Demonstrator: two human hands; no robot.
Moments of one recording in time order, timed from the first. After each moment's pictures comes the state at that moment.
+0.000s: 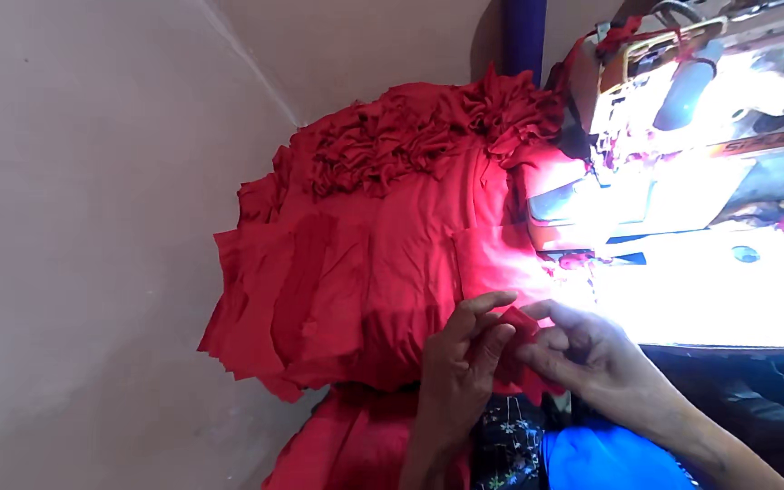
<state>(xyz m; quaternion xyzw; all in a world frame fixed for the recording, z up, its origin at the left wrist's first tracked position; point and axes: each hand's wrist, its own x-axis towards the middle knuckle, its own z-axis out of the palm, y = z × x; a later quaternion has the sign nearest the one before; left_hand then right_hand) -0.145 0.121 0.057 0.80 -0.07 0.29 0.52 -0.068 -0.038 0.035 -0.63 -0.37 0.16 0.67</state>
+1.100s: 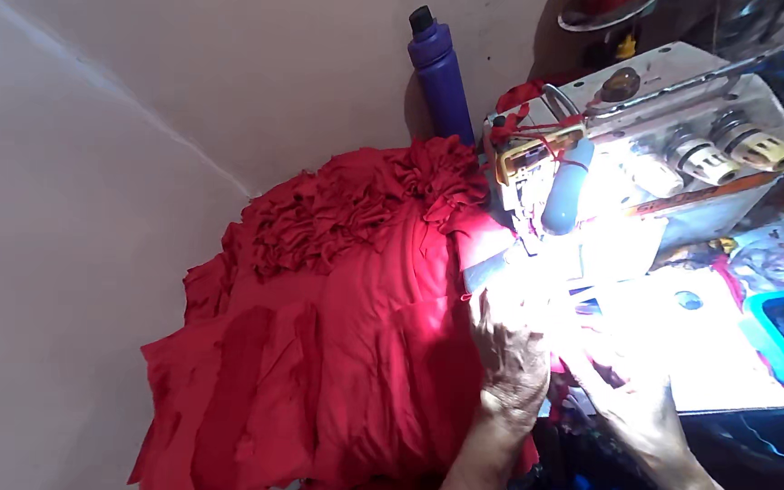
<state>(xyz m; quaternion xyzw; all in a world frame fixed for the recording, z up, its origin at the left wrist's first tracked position) 0.010 0.041 0.022 0.92 -0.02 0.37 0.13 -0.012 -0.075 -0.016 -0.70 -0.13 -0.12 0.70</state>
